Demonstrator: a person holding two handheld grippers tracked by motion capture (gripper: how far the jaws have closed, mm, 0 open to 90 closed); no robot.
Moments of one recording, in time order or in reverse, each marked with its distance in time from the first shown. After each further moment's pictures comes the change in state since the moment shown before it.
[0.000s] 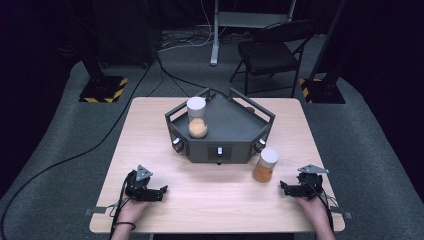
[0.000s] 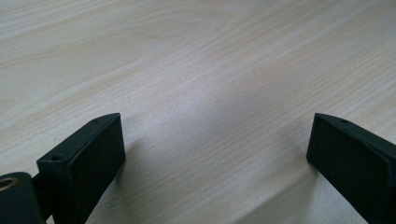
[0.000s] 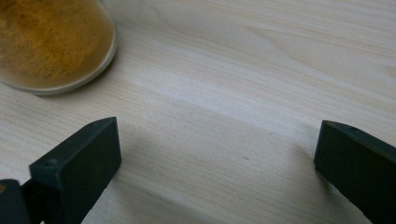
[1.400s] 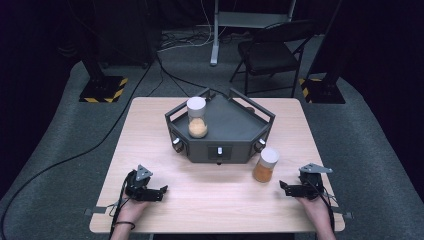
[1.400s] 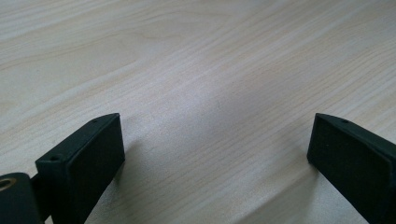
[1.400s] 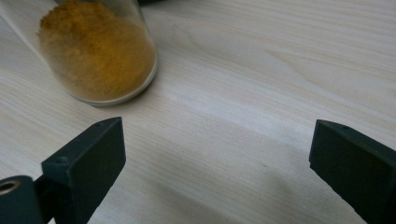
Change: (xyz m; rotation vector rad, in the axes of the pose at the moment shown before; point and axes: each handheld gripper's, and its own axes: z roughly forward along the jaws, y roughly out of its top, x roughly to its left) left arm 0.002 0.001 0.001 0.001 -0.006 0.006; right arm -0.003 0.006 -0.018 -0.035 0.072 -0.019
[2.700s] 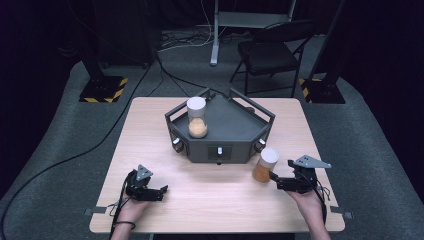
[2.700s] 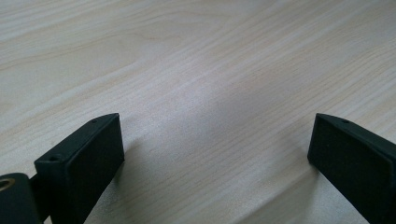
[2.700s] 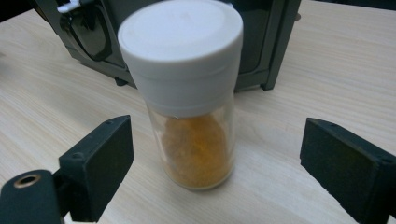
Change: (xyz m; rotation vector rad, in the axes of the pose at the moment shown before) left arm -0.001 0.001 0.001 -0.001 0.001 -0.003; right arm 0.021 0.020 -0.020 -0.181 0.120 -0.036
